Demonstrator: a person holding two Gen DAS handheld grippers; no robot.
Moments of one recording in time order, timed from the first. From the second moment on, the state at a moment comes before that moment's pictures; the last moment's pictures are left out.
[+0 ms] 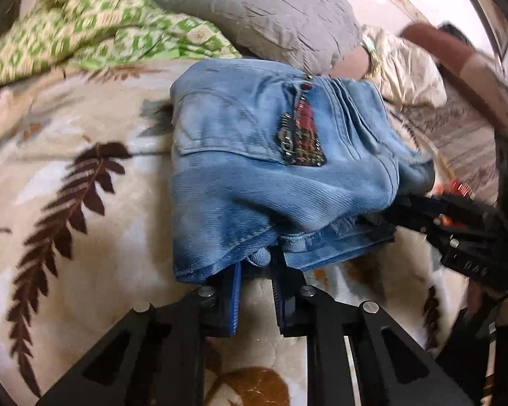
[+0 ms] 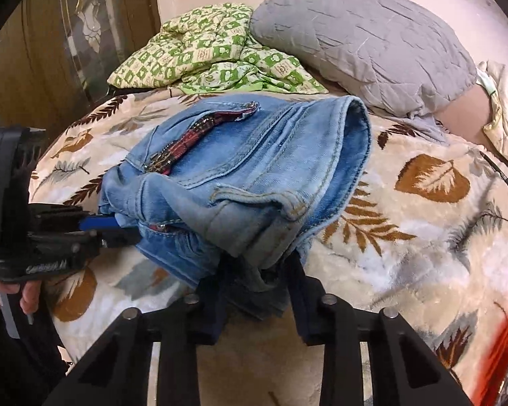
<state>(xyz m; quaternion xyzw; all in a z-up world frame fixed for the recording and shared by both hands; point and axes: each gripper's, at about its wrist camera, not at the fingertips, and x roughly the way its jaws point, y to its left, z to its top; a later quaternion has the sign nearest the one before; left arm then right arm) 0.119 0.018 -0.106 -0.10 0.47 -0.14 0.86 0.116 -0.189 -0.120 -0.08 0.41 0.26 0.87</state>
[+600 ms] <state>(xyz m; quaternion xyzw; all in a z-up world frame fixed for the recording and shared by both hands) 0.114 0.024 -0.107 -0.10 0.47 -0.13 0.86 0.117 -0.216 -0.123 -0.05 0.42 0.21 0.88</state>
